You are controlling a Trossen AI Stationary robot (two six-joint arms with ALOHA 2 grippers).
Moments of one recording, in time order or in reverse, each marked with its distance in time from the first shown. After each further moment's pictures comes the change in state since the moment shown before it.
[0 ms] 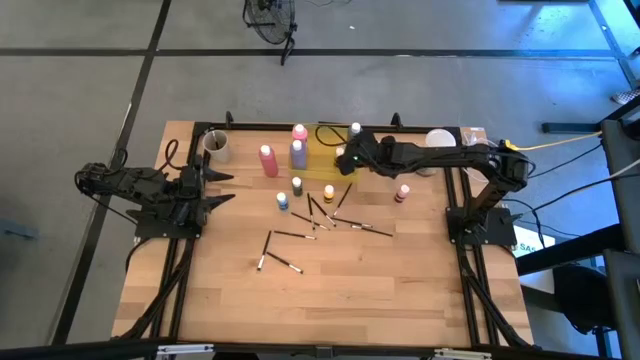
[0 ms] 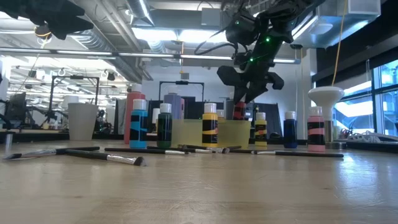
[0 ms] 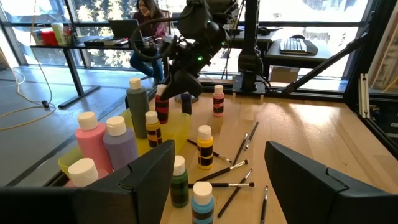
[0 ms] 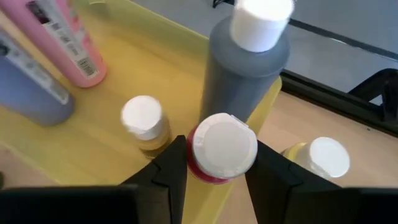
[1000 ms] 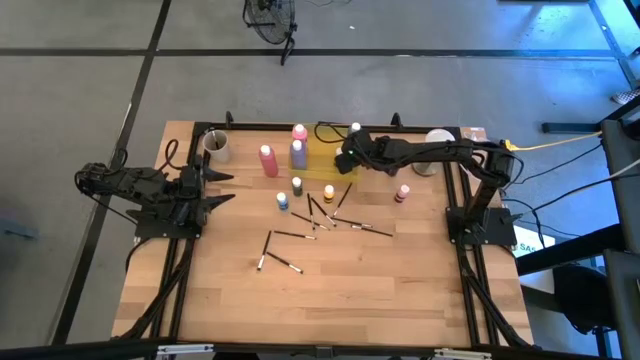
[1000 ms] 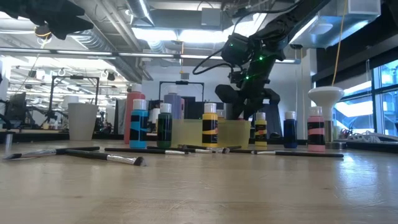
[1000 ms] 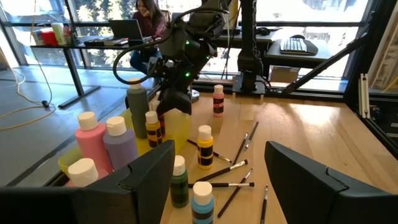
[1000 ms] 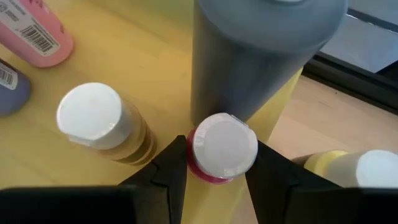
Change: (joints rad) left arm 0.000 0.000 0.000 0.000 0.000 0.000; right arm -0.079 0.116 0.000 0.060 -0.107 -0.040
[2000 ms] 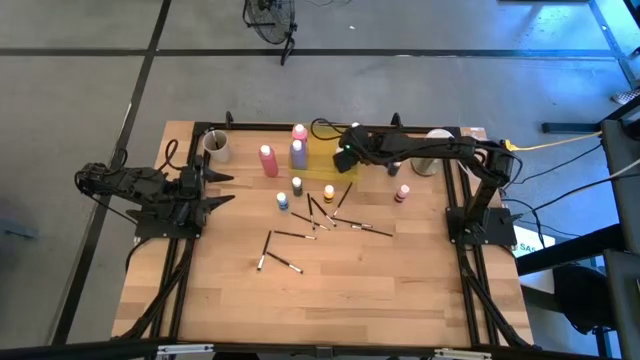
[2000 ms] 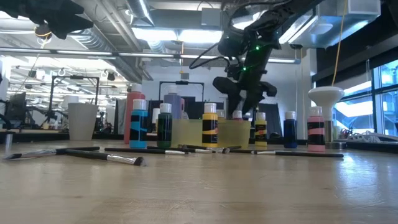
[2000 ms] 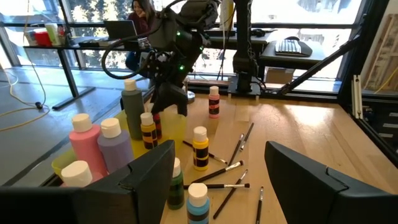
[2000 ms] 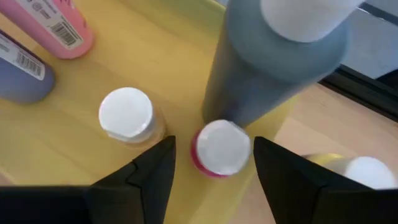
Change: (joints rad) left arm 0.000 0.000 0.000 0.007 0.019 0.000; right arm 0.001 0.001 0.120 -0.167 -0.056 -0.025
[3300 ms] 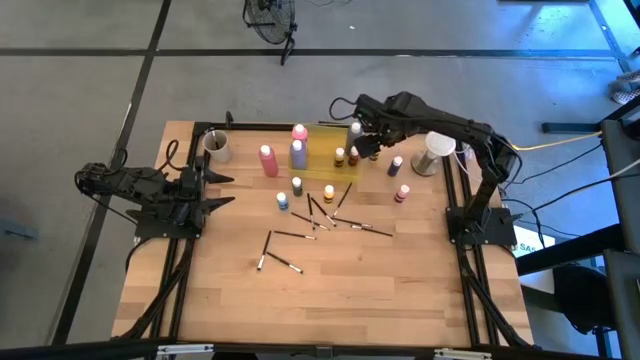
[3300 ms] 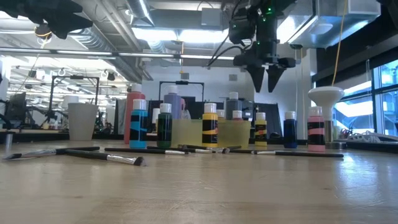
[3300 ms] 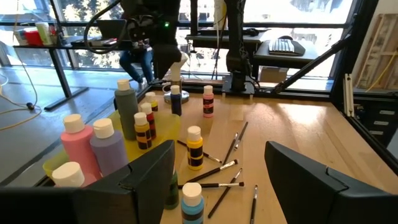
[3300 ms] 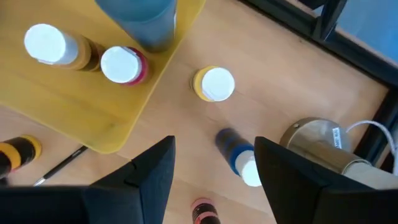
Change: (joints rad) left arm 0.000 0.000 0.000 -0.001 0.026 0.000; right arm -0.149 -0.002 0.392 -0.751 -0.215 -0.015
